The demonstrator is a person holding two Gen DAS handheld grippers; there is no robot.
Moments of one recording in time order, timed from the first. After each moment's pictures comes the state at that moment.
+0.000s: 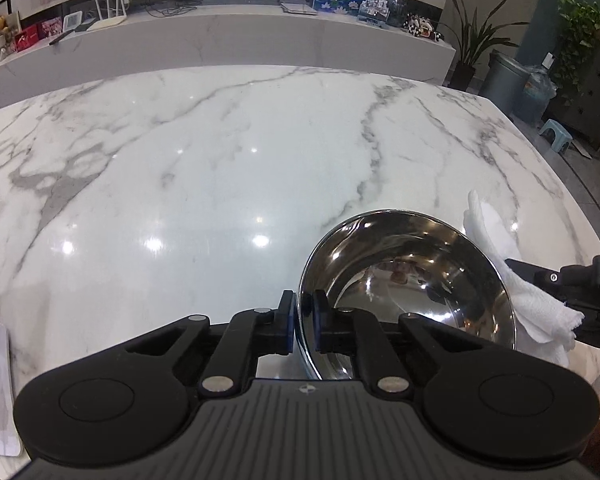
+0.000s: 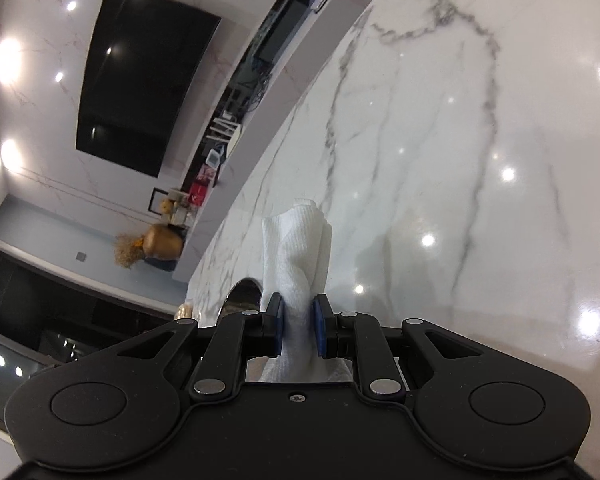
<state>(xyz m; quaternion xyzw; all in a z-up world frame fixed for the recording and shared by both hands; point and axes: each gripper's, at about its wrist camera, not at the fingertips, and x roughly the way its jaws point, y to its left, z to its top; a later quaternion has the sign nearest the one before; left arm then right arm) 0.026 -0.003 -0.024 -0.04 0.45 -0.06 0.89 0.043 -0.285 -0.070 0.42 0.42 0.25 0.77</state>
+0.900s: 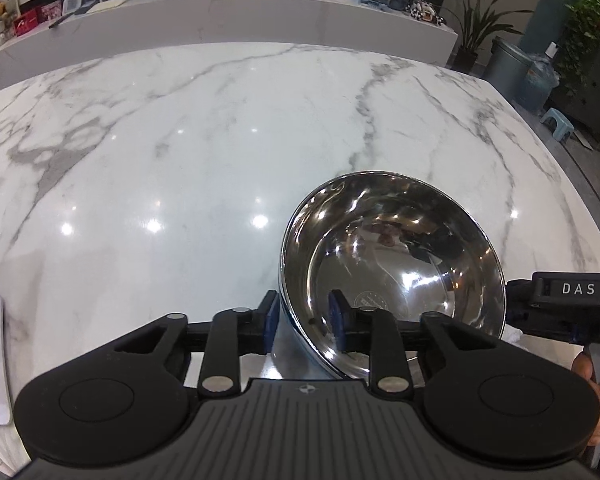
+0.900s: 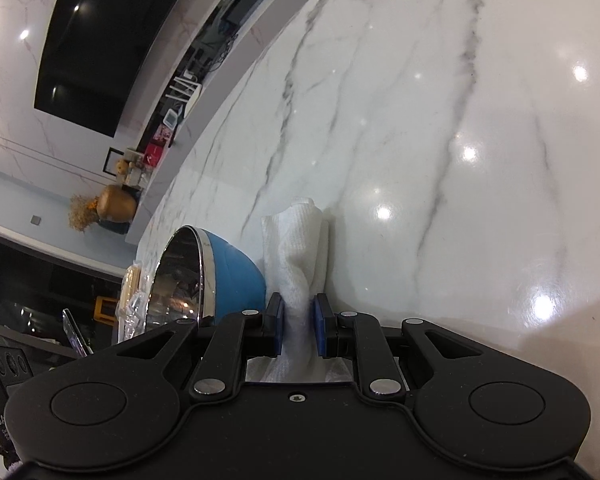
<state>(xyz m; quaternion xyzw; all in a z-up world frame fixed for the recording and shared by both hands) 0.014 -0.008 -0.028 -0.04 0.48 -0.07 0.87 0.042 -0.268 -0.087 0.36 0.48 0.22 0.77</state>
